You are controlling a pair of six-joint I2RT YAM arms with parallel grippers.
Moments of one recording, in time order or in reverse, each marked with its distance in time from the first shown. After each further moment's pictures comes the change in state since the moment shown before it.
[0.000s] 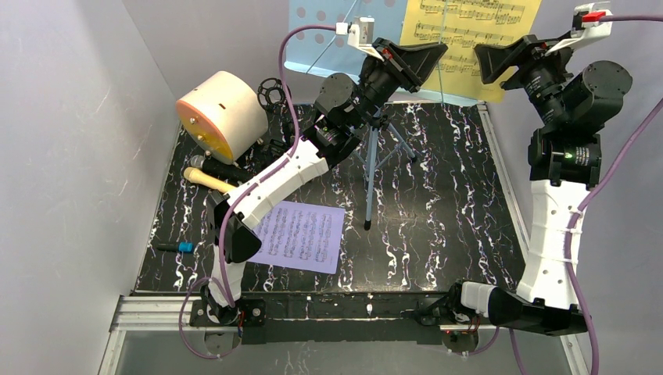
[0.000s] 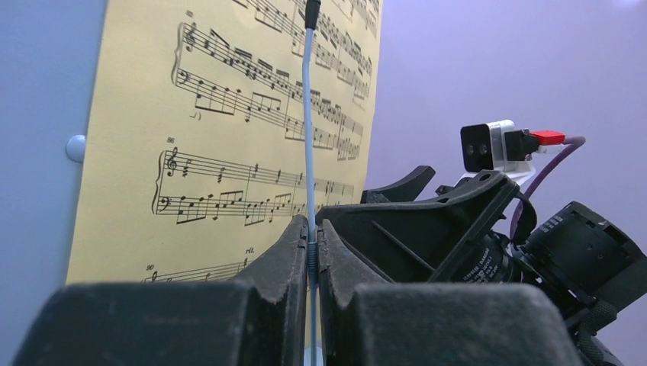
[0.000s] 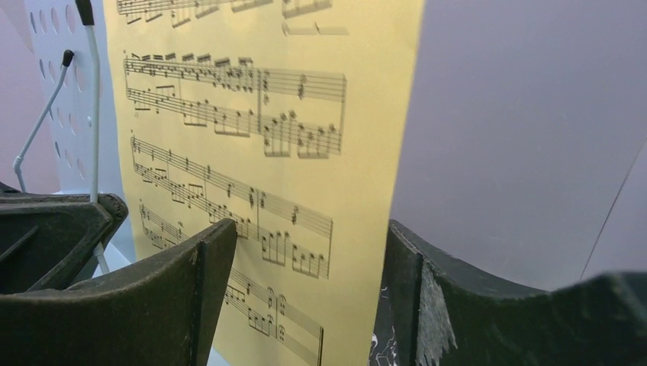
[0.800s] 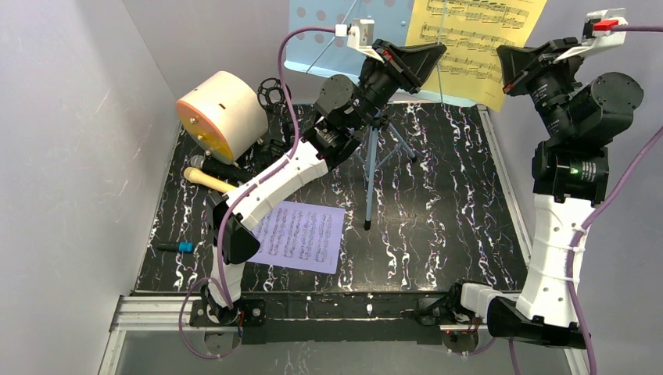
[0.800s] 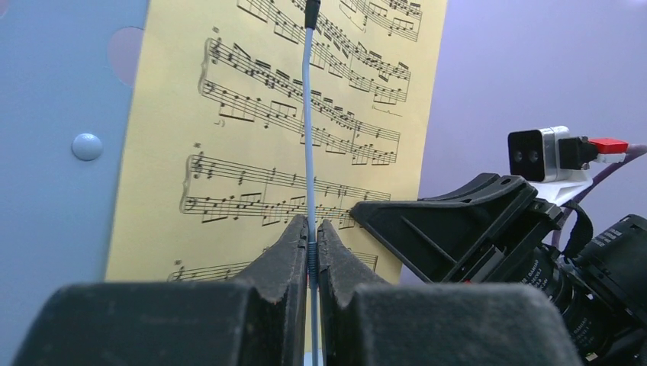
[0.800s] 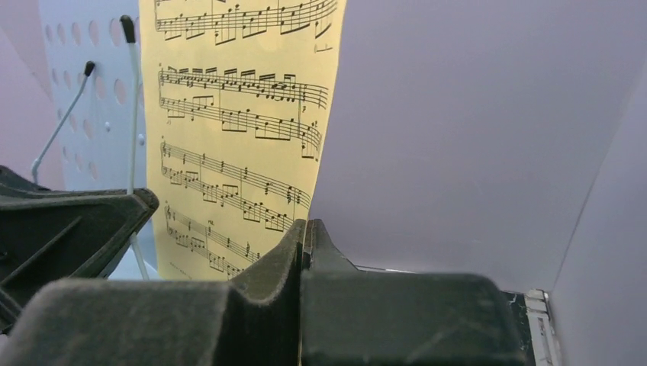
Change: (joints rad) left arm -0.005 -0.012 -0.018 0.004 -0.023 0.026; right arm 0.000 -0.061 0.000 -0.026 0.014 -0.014
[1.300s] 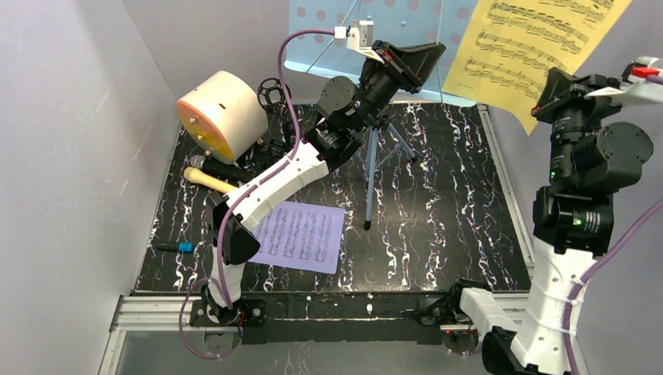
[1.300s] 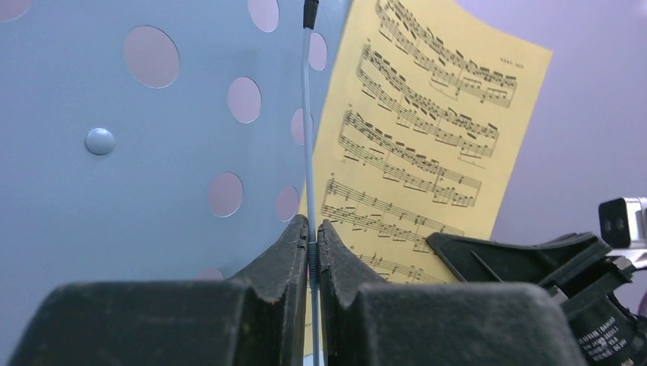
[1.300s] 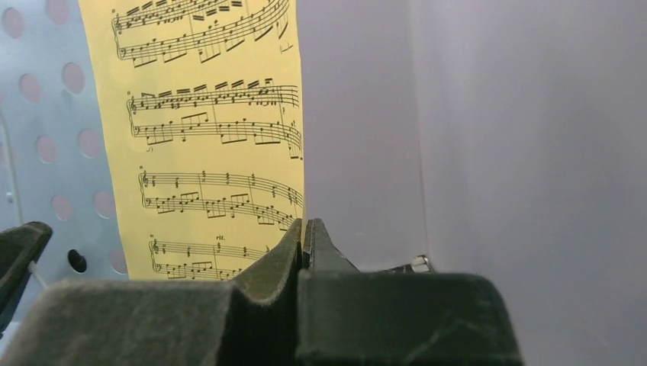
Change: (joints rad) left arm -0.007 -0.003 -0.011 0.003 -0.040 0.004; right arm 0.000 -0.195 -0.109 -0.064 0.440 -0.061
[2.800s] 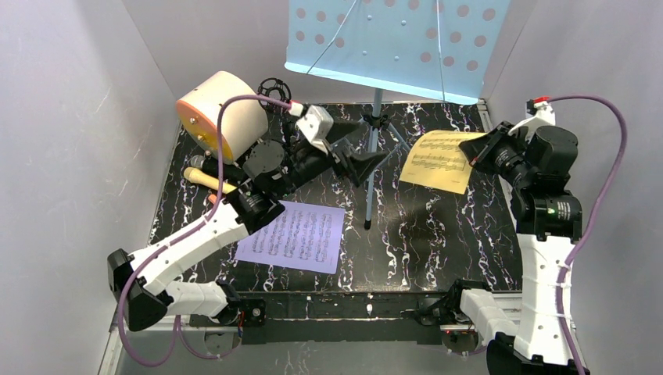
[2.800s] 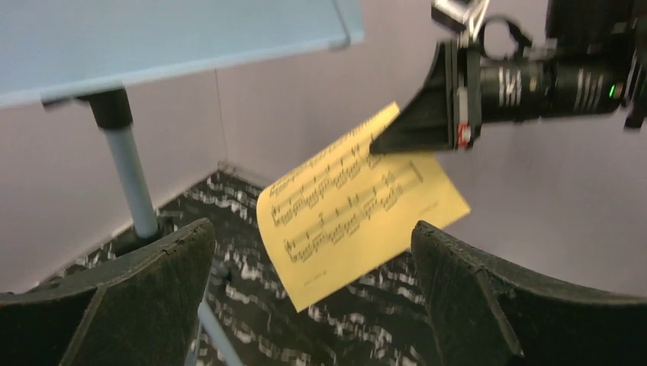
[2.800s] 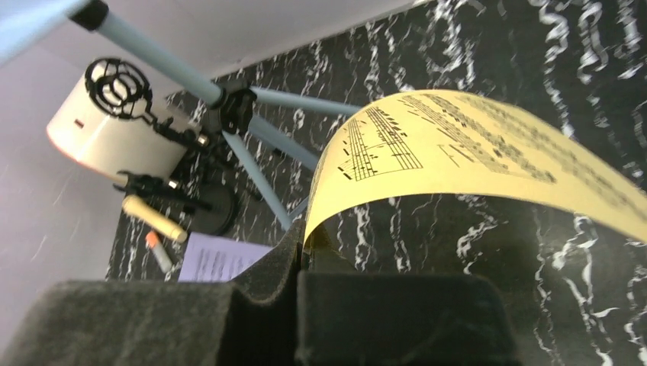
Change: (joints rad) left arm 0.013 -0.710 -0.892 -0.115 0.187 0.445; right arm 0.067 -0.072 -0.280 -0.409 -0.289 0.214
